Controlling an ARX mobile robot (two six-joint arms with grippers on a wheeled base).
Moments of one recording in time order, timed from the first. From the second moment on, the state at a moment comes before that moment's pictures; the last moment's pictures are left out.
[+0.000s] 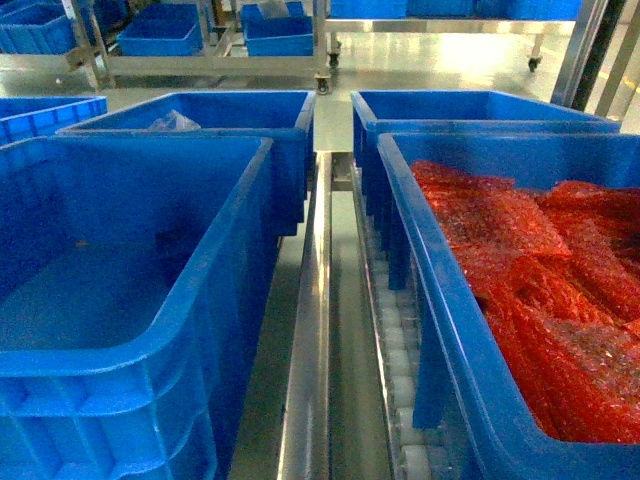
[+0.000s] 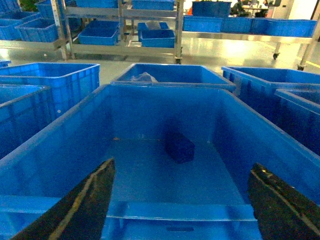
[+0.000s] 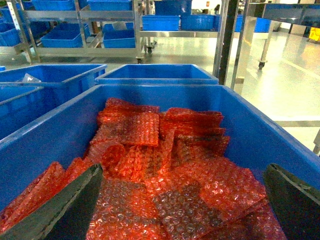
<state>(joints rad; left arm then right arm) 0.00 0.01 0.01 0.00 0.00 -0.01 0.00 0.01 0.01 0.00 0.00 0.00</state>
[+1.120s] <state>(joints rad) 0.00 0.01 0.01 0.00 0.00 -0.01 0.00 0.01 0.01 0.00 0.00 0.00</state>
